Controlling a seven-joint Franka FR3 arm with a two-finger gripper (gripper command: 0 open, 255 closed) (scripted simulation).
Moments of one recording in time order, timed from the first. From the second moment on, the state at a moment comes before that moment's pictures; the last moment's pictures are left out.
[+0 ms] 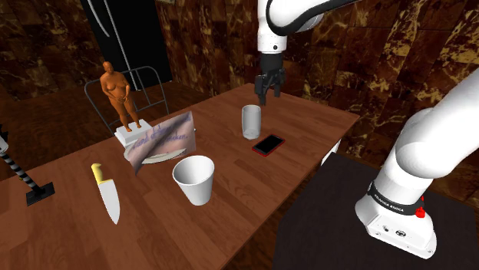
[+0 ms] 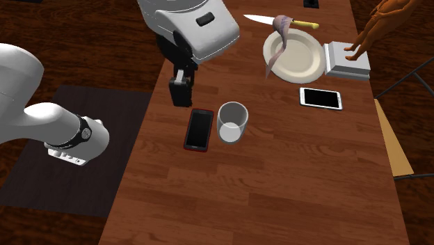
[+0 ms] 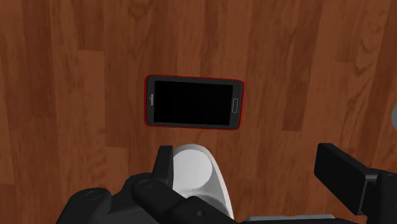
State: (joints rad) arm -0.04 -0.33 0.15 -2.23 0.09 1.85 0.06
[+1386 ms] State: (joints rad) arm -0.05 0.08 0.18 -2.05 0.02 2.06 0.19
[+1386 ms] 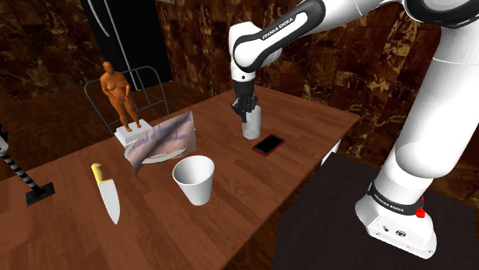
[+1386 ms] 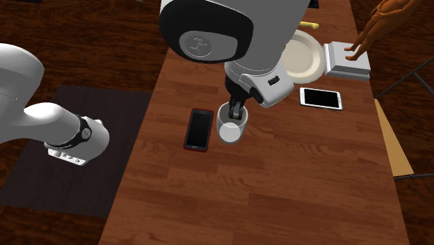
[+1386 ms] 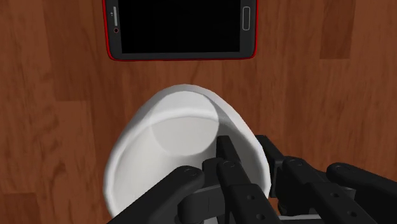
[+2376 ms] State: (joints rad) arm -0.05 0.05 0.18 -2.00 0.03 1.97 0.19
